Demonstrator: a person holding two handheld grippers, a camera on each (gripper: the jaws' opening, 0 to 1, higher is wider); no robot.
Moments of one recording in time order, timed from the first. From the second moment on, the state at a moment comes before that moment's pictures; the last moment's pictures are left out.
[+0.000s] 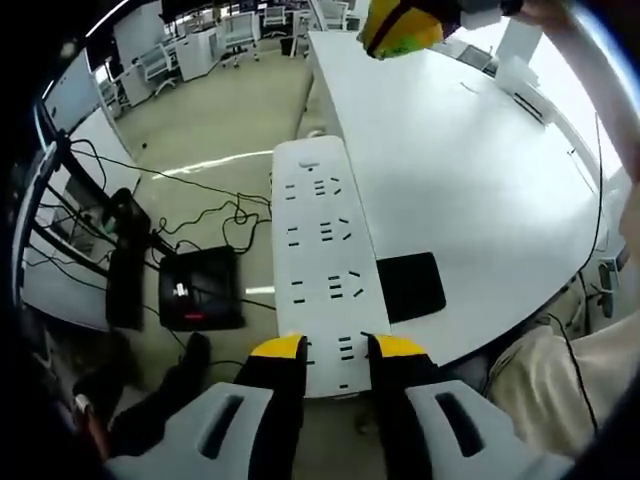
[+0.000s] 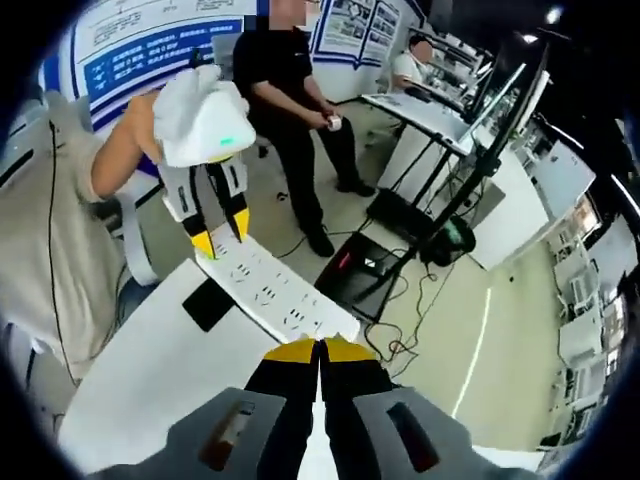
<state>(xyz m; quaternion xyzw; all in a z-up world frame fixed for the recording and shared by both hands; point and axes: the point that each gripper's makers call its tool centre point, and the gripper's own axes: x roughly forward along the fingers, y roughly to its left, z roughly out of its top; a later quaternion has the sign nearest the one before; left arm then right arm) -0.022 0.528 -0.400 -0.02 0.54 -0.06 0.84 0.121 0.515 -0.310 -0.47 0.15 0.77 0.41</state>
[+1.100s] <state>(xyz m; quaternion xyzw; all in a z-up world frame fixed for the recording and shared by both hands) -0.020 0.526 -0.401 -0.02 0.53 -0.07 0.85 0.110 0.533 -0.390 -0.61 0.13 0.76 0.20</state>
